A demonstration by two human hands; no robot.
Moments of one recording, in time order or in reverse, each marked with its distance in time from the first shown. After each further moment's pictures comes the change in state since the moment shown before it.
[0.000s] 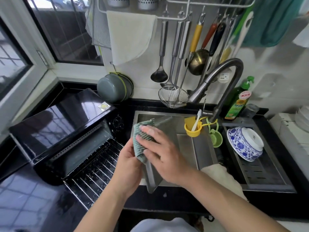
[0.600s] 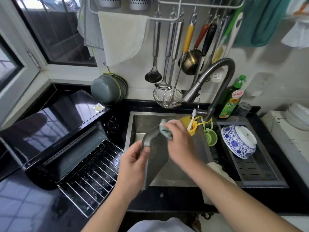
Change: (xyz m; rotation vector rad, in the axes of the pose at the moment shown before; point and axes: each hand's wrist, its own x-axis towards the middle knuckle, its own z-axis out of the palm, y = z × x) left_hand -0.005 -0.013 0.019 0.436 0.100 0.228; right_hand 0.002 0.039 -0.023 -0.309 0.246 0.452
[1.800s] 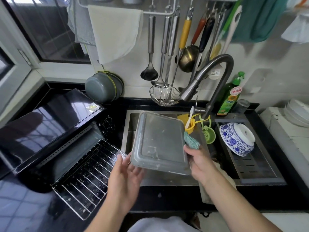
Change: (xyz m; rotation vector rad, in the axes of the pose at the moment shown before) left_hand -0.001 -0.045 -0.012 -0.722 0.242 -0.600; right_hand -0.029 0.094 0.001 1.304 -0.055 0.995
